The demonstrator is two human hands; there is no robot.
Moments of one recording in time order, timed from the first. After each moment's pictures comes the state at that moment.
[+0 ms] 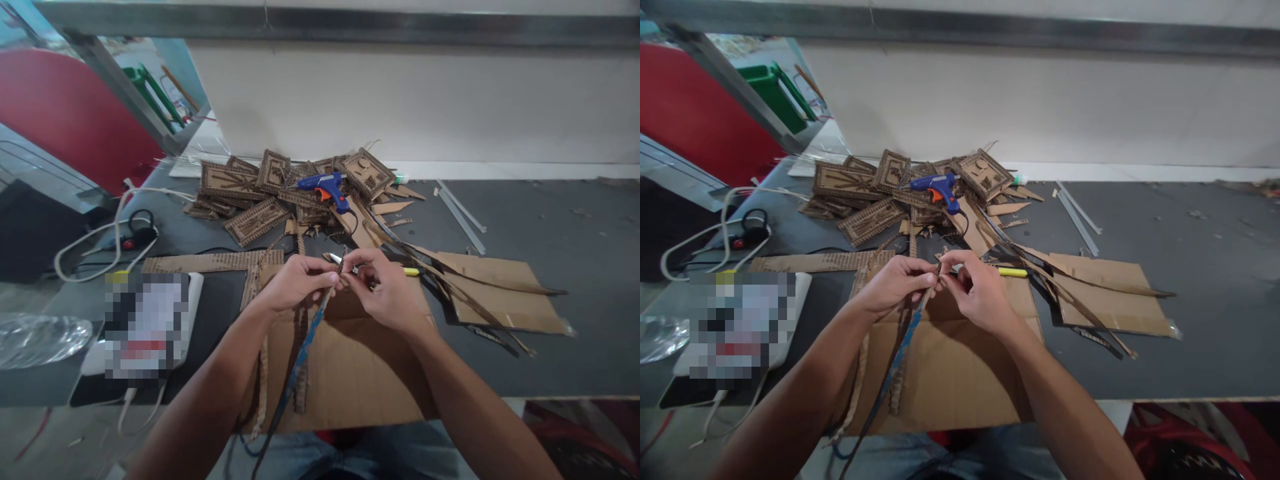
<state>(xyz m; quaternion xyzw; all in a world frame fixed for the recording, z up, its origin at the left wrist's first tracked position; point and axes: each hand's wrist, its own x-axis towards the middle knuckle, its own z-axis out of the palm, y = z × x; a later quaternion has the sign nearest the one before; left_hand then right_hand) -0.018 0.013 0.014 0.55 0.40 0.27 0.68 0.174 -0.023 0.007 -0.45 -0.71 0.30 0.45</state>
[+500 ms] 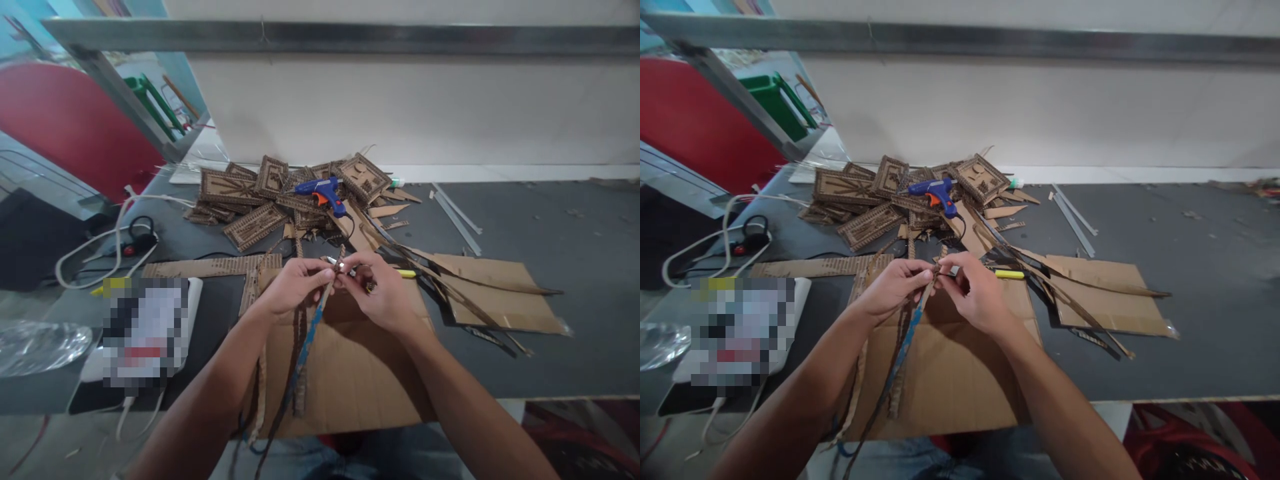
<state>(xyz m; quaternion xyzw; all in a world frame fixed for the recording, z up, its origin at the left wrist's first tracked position) -0.016 0.013 0.004 0.54 0.41 0.30 0.67 0.172 -0.019 0.001 -0.44 -0.73 0.23 0.48</state>
